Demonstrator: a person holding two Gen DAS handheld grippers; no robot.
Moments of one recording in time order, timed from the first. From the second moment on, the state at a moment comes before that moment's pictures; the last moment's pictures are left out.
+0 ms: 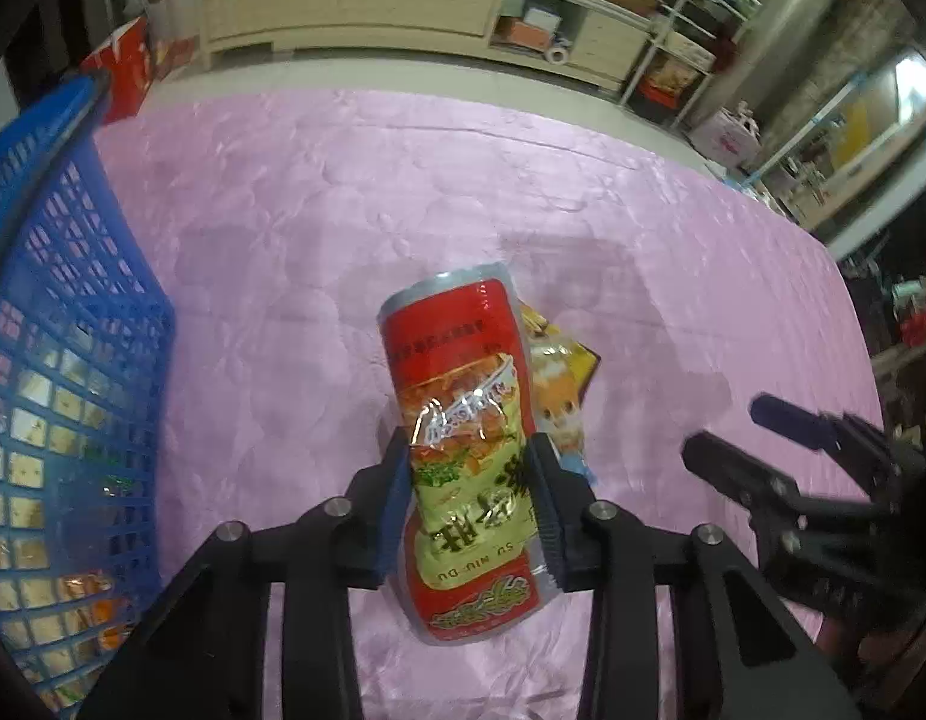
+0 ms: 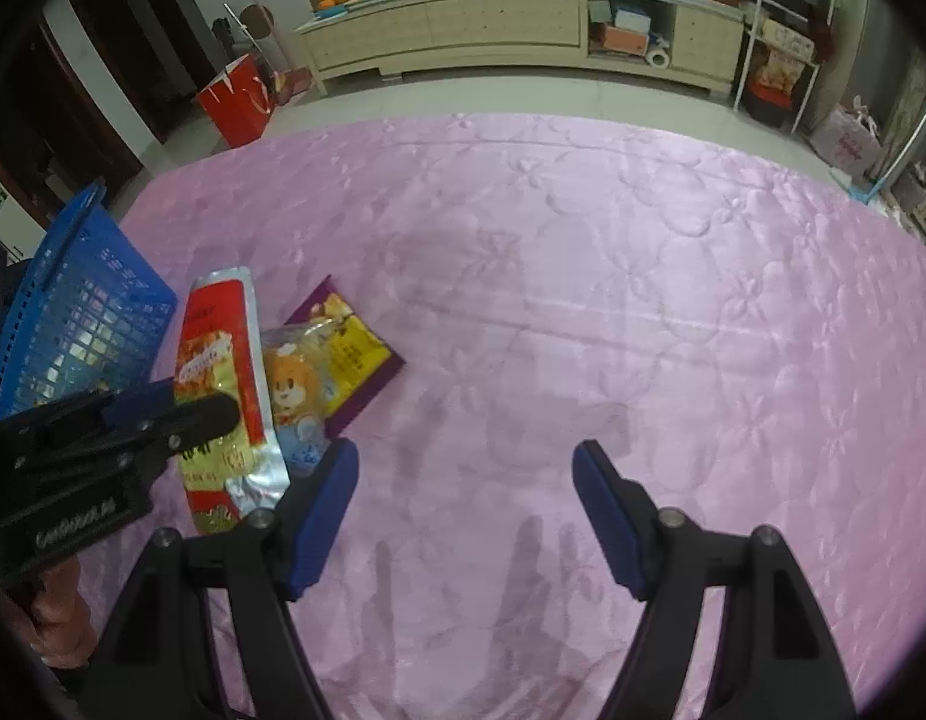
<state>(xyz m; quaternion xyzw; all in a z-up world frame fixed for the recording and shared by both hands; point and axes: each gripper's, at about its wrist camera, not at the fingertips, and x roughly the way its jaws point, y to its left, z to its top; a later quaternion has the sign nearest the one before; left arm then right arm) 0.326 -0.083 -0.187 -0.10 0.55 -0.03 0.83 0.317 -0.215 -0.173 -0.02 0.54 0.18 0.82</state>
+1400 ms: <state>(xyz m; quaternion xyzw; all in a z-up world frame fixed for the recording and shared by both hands) 0.279 -0.084 -0.125 -0.04 0.49 -0.05 0.87 0.283 -0.163 -0.114 -0.03 0.52 0.26 0.82</state>
